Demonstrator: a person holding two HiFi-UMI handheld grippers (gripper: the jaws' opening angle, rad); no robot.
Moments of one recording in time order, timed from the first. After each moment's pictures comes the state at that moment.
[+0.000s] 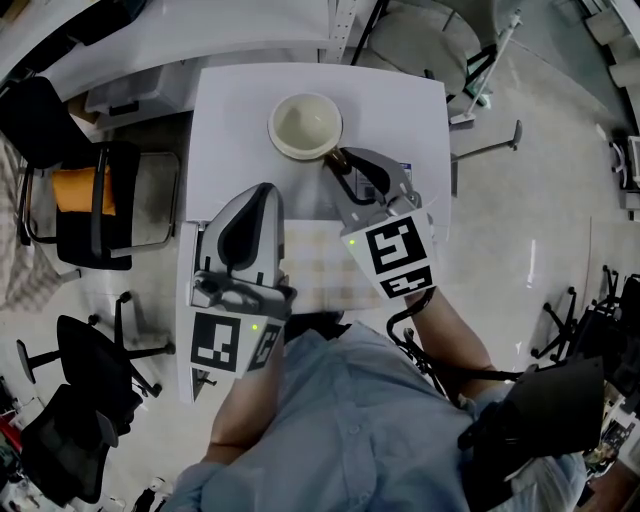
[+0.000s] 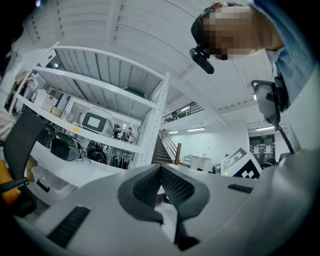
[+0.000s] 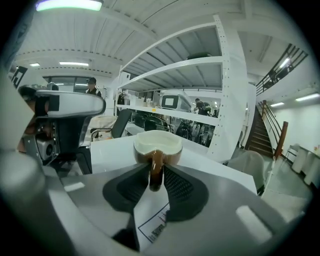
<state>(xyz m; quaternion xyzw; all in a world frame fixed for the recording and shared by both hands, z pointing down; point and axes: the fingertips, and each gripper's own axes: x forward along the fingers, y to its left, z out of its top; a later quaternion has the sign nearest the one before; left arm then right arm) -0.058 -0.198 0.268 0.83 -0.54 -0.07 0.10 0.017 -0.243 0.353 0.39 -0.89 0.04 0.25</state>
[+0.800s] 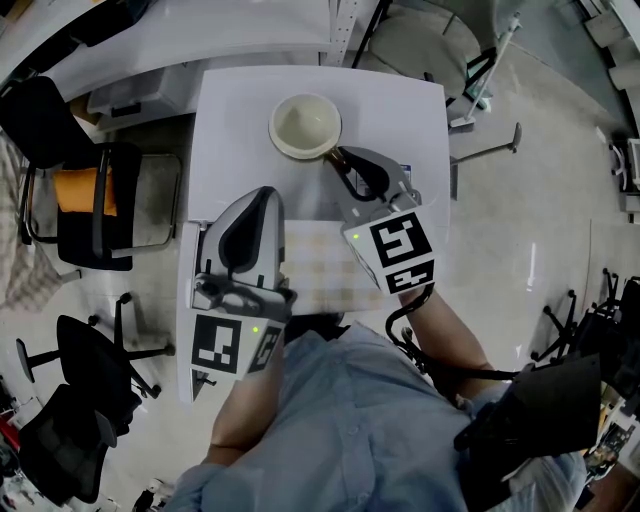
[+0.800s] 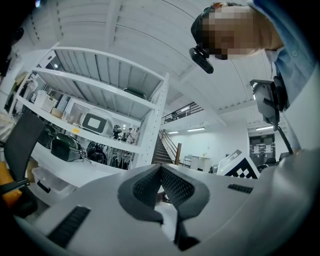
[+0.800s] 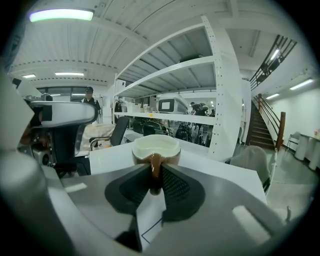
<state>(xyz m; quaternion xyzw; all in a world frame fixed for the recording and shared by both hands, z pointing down) -0.059 -0.193 0.266 0.83 -0.54 -0.07 0.10 0.015 -0.248 0.347 0.40 -0.89 0.06 0.20</state>
